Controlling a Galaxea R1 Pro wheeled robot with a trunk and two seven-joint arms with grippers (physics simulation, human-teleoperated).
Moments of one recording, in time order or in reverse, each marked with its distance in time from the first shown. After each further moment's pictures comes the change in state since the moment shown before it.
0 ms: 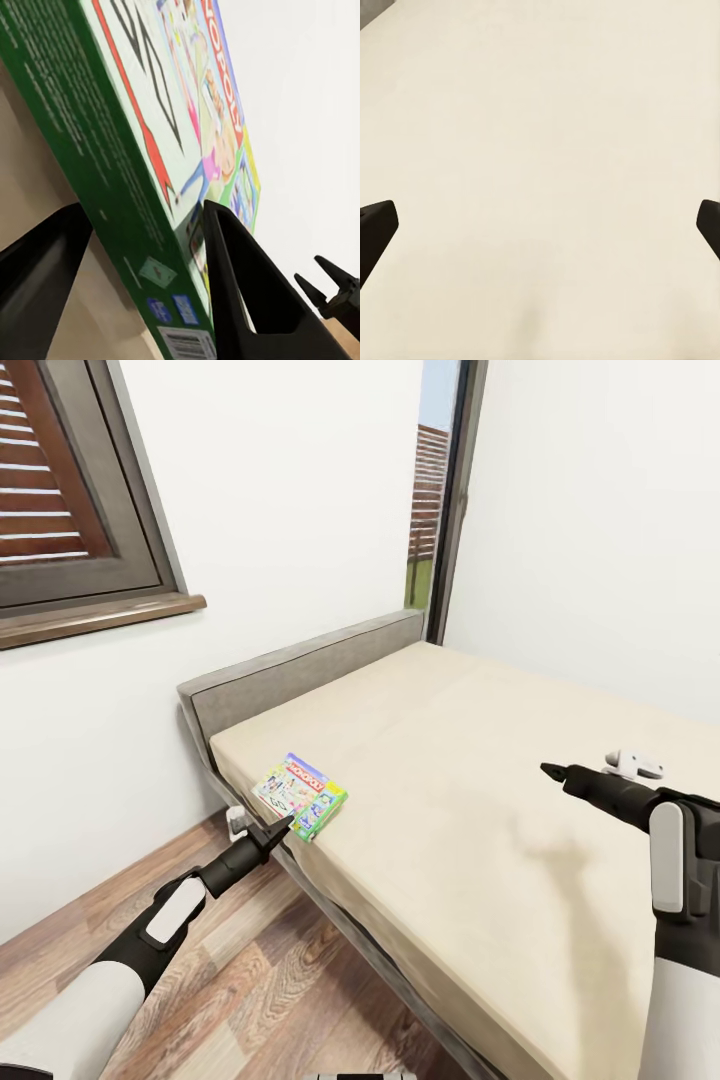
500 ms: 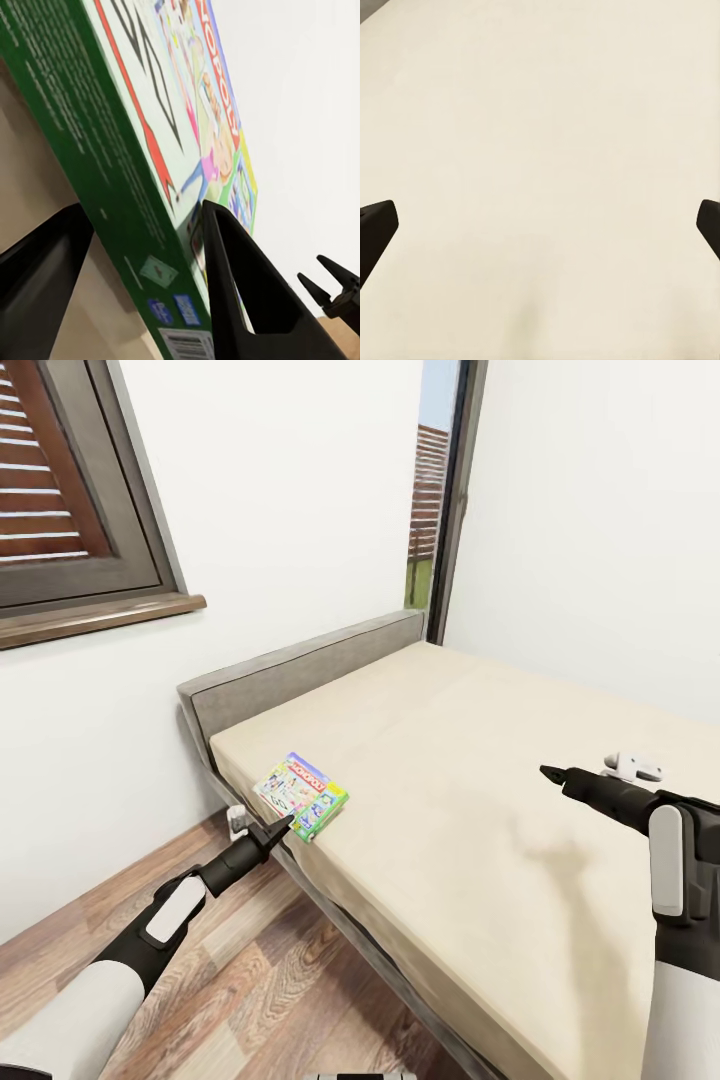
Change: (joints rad) left arm 0.000 0.002 -0.002 -0.012 -0.013 -0.006 0.006; right arm 0.011 0.000 0.003 -0.005 -0.001 0.000 0.000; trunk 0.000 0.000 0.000
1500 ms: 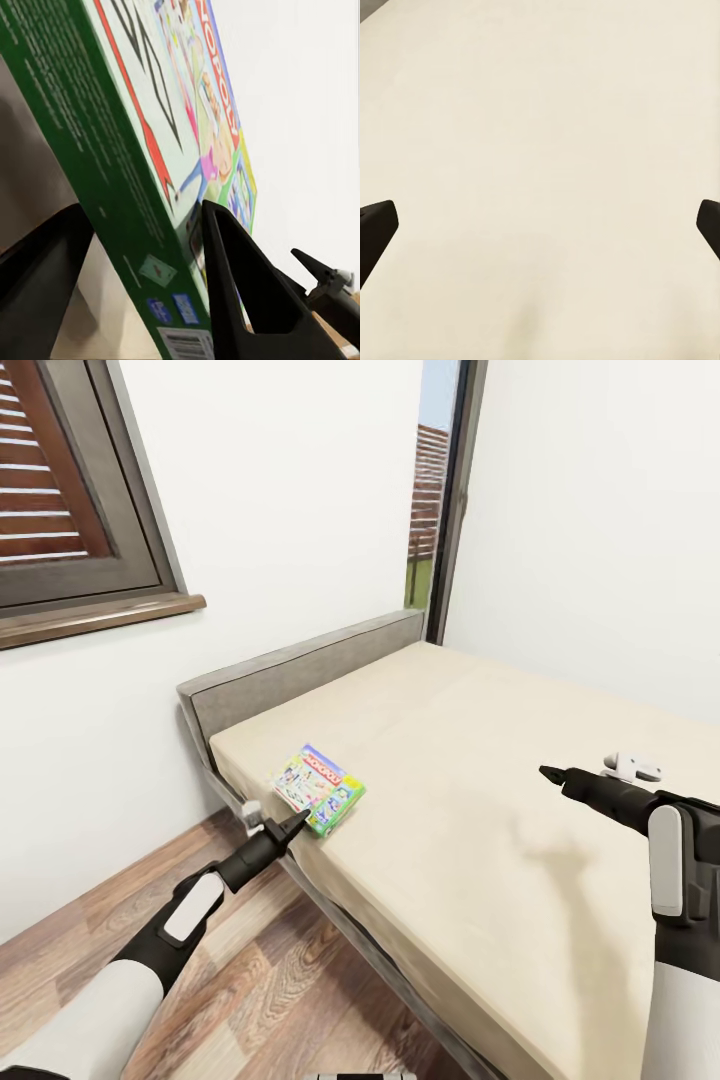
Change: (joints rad) left arm 0.004 -0.057 -0.004 -0.038 -0.004 -0.014 -0.002; right arm 0.001 0.001 0.000 0.000 0.000 0.000 0.000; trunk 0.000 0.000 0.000
